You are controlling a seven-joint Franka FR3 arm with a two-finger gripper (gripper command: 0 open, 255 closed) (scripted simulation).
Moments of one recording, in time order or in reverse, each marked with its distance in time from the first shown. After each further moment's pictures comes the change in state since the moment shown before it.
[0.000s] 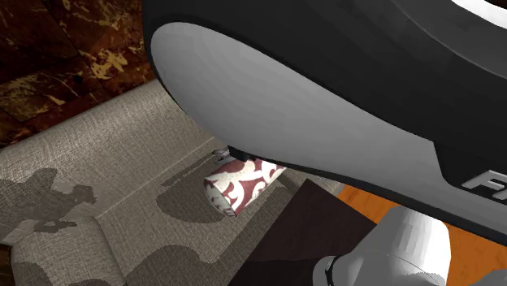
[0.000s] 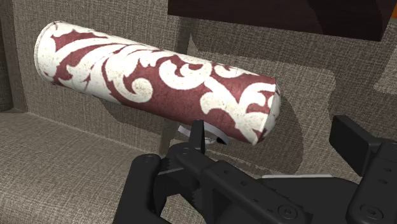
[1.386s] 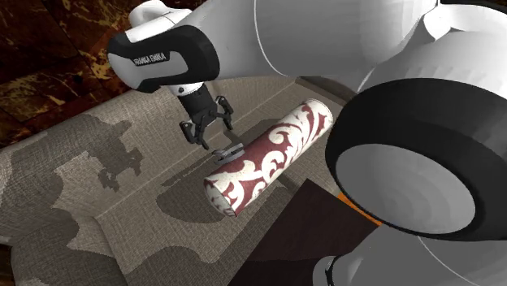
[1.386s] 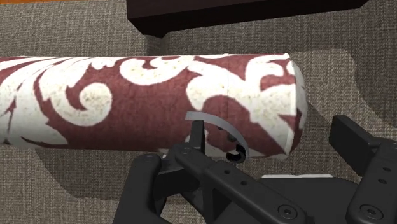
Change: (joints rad) arm -0.079 0.932 -0.044 0.501 0.081 0.000 0.134
